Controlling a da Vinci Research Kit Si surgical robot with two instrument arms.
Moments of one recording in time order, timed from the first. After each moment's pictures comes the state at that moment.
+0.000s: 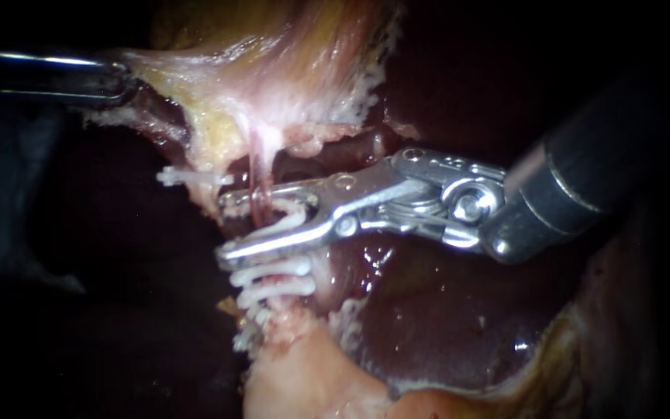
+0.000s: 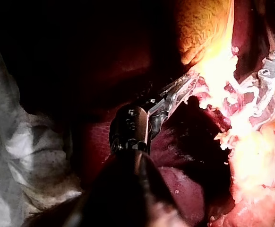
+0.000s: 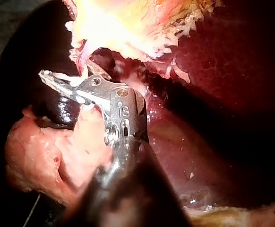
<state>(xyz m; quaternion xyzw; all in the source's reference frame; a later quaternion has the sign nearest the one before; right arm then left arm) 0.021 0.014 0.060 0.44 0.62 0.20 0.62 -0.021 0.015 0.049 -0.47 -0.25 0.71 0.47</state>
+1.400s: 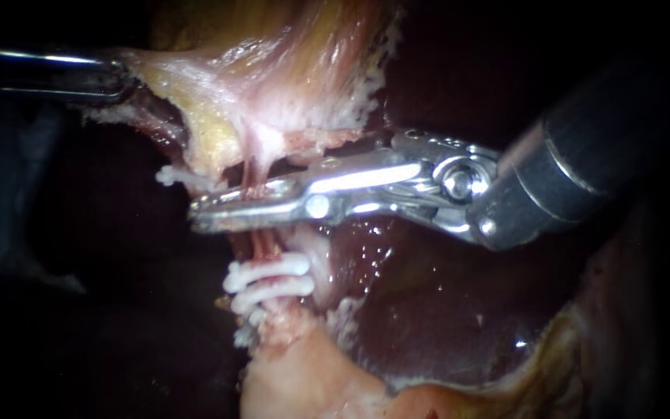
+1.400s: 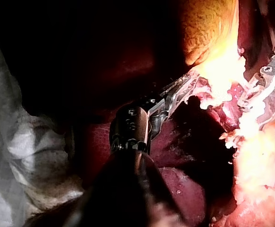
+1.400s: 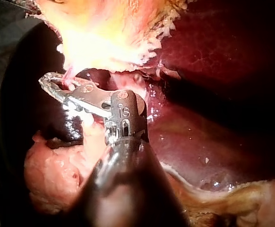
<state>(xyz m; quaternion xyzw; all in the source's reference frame) 0.021 0.015 0.059 0.51 0.58 0.26 0.58 -0.021 0.015 0.050 -0.47 -0.24 0.71 0.47</state>
